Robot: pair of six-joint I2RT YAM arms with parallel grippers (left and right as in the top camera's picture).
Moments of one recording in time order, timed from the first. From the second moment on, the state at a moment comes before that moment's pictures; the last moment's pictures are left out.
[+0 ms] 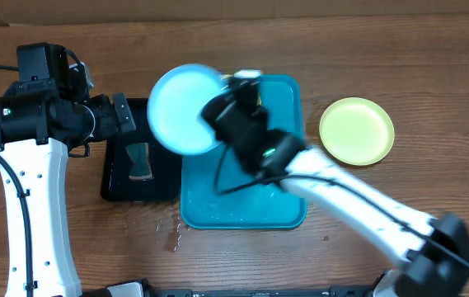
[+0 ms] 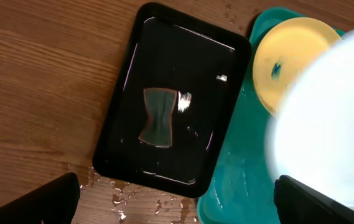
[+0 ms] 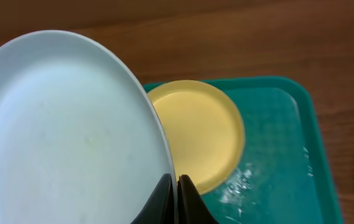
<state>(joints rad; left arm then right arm) 0.15 1.47 1.65 -1.34 0.07 -0.20 0.81 1.69 1.45 -0.57 0.47 0.72</state>
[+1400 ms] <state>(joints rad) 0.15 1.47 1.65 -1.34 0.07 -0.20 -0.14 1.64 1.05 -0.72 0.04 0.78</state>
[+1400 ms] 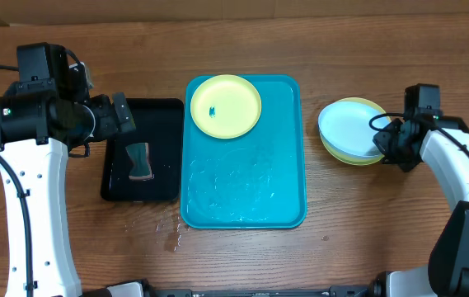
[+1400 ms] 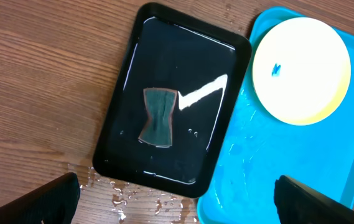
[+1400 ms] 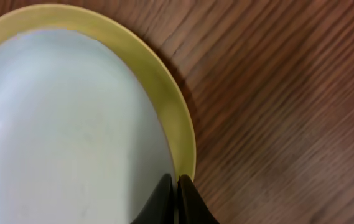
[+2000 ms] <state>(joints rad) 0.15 1.47 1.65 -1.34 0.07 -0.20 -0.12 1.64 1.04 -0.73 0.00 0.72</state>
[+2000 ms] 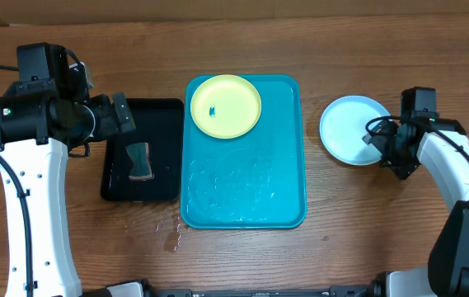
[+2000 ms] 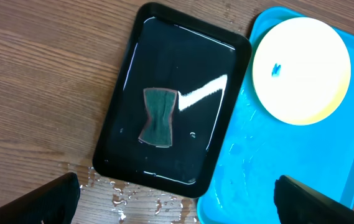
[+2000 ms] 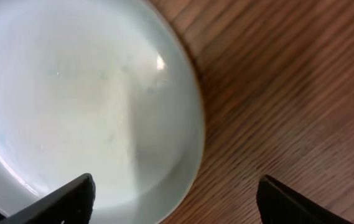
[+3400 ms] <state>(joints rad) 0.15 1.47 1.65 -1.34 0.07 -0.20 0.43 1.66 1.46 -0.59 0.07 0.59</state>
